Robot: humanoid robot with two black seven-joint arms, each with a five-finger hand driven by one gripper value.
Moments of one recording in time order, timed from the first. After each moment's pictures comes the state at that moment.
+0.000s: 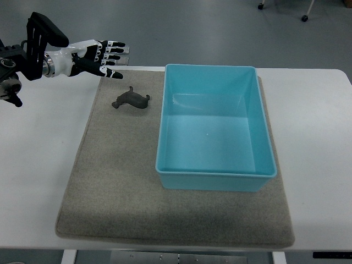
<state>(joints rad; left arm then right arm) -1.07 0.49 -0.40 -0.62 0.69 -0.54 -0.17 0.03 0.00 -0.01 0.12 -0.06 0.15 0.07</state>
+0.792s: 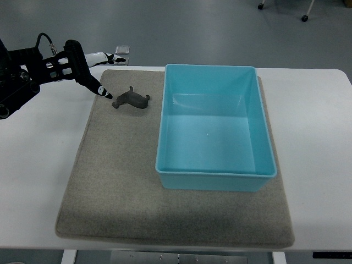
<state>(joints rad) -1.09 0.50 -0.31 -0.68 1.36 -0.24 -0.28 0.03 0.00 -0.01 0.12 -0.06 0.15 0.07</state>
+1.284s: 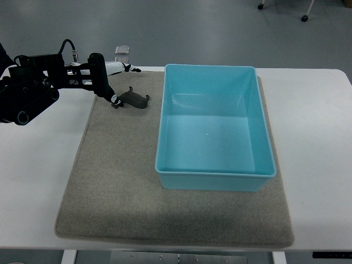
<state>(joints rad) -1.09 0.42 -0.31 -0.66 1.46 -0.23 -0.28 0.03 0.00 -0.01 0.12 -0.06 0.15 0.07</state>
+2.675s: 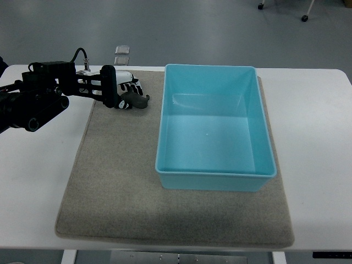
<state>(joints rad) -1.09 0.38 -0.25 -0.66 1.50 -0.21 -0.28 0.03 0.00 -0.01 0.12 -0.06 0.15 0.07</state>
